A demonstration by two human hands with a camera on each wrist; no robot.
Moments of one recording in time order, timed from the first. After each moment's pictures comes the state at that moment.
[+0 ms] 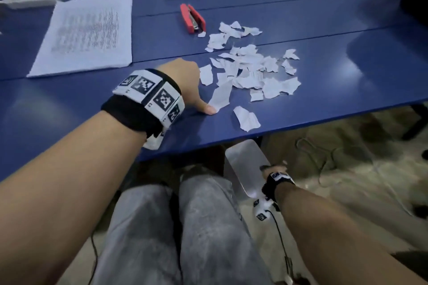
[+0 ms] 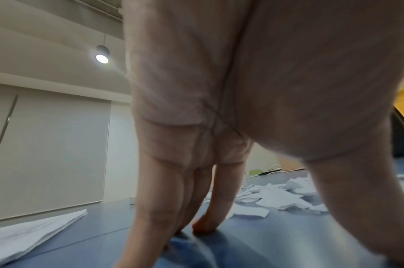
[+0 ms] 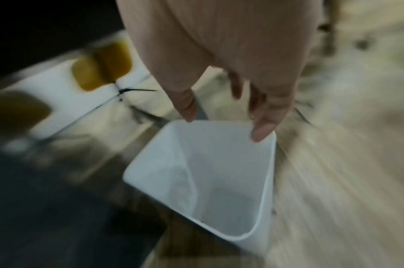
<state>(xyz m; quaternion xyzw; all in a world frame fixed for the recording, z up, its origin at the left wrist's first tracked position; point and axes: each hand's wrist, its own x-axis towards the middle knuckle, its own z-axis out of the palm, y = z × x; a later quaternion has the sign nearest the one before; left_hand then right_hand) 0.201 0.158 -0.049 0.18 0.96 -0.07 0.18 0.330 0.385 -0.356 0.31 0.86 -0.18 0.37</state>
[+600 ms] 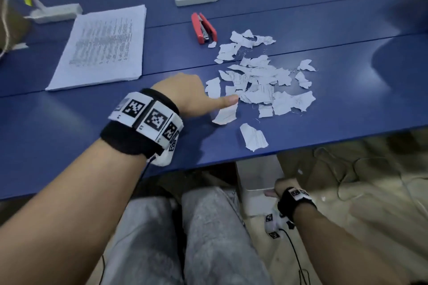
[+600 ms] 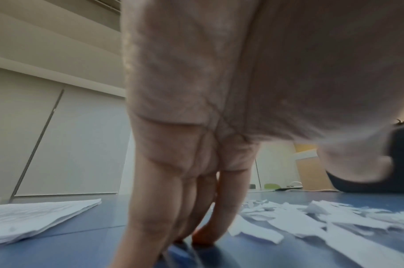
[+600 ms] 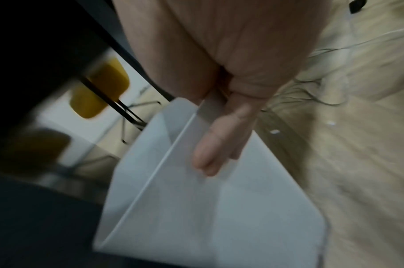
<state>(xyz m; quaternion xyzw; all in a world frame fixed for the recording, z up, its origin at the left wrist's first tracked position) 0.199 0.159 -0.043 0.13 0.97 0.02 0.20 0.310 0.385 -0.352 0.35 0.81 -0.30 0.36</state>
